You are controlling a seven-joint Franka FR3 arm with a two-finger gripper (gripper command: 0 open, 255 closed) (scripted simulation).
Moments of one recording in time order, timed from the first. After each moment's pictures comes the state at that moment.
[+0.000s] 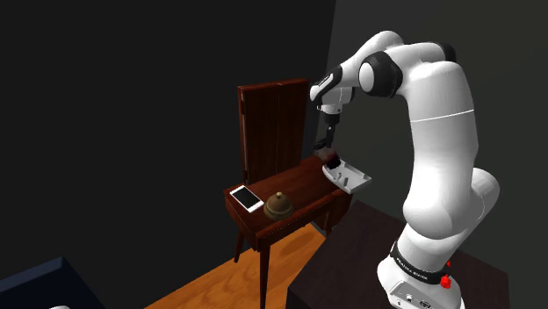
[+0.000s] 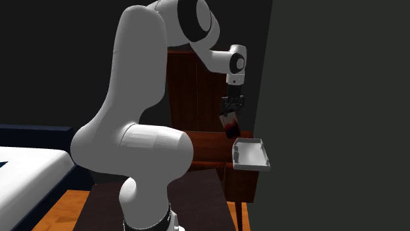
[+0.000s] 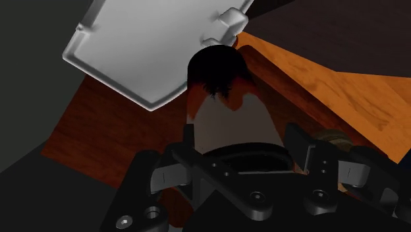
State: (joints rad) arm -0.33 0.51 -0.39 -1.73 0.18 2.04 -1.14
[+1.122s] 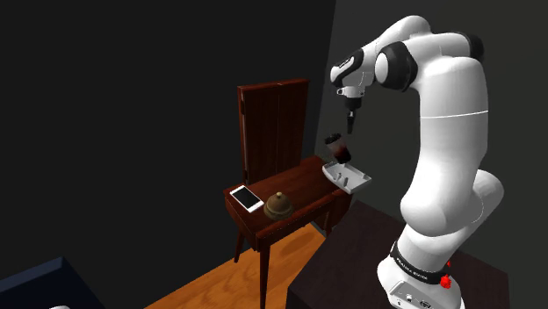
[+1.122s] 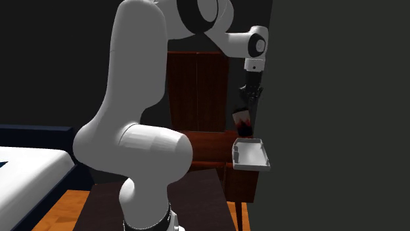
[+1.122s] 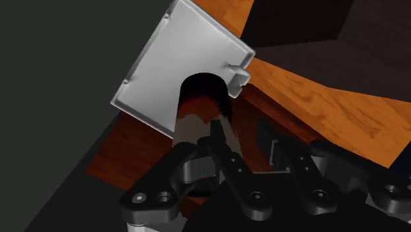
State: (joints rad) arm -0.42 0.42 -0.45 -1.67 0.13 1.89 -1.25
